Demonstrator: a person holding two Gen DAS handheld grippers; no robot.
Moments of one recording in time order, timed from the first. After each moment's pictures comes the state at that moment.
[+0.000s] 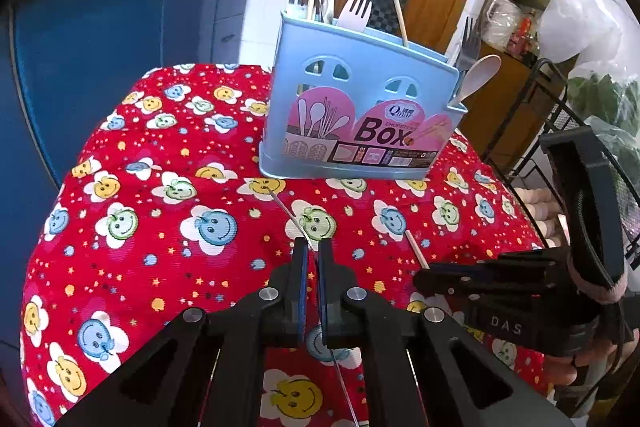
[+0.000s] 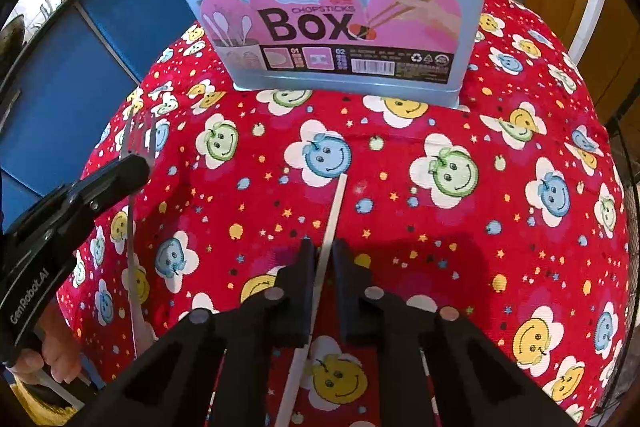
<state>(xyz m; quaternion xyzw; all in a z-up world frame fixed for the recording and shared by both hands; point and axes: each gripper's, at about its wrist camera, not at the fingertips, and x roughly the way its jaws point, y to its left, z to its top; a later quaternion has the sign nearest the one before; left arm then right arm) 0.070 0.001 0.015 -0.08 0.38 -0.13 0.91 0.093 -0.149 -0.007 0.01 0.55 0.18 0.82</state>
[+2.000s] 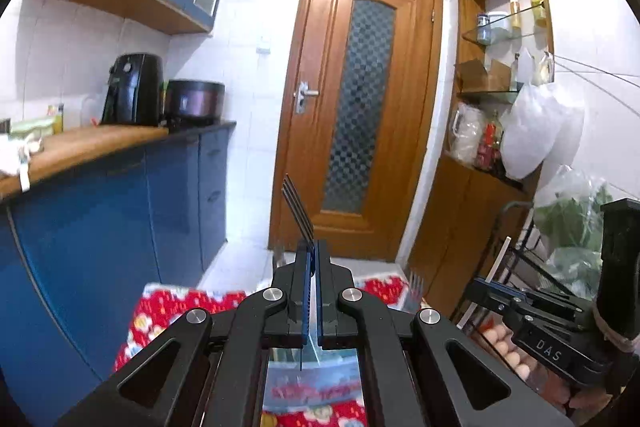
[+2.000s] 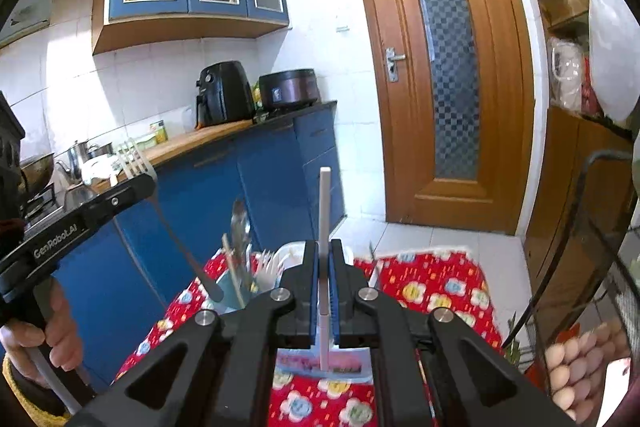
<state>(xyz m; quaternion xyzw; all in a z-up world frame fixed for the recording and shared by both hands) 0.112 -0.010 0.220 -0.06 0.15 -0.14 0.98 0.105 -0.198 0.204 0.05 0.21 0.12 0.97</state>
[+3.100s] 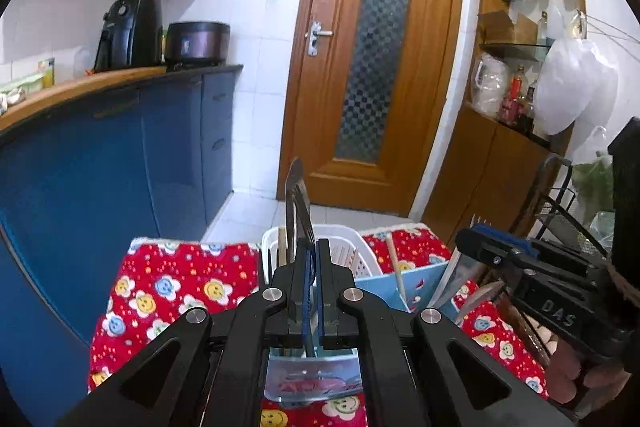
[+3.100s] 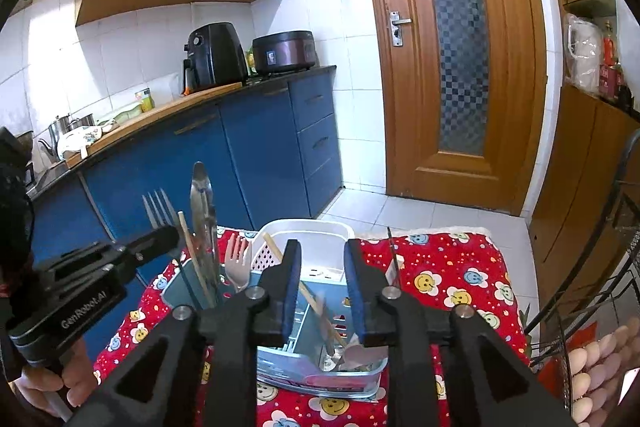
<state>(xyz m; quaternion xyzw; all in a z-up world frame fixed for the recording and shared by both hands) 0.181 -0.015 0.143 -0.05 0.25 -0.13 0.96 0.165 -0.173 0.156 0.04 0.26 0.13 0.96</state>
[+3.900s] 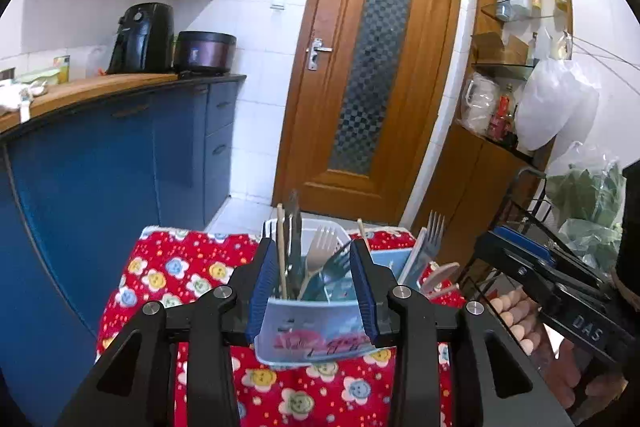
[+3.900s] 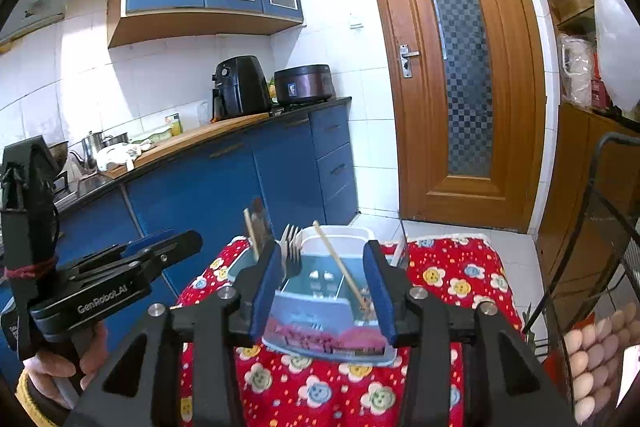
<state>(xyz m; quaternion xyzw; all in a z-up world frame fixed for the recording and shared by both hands) 0.109 0.001 0.158 -0.08 0.22 -0.13 0.96 0.075 -0.175 0.173 0.06 0.21 0.15 0.97</state>
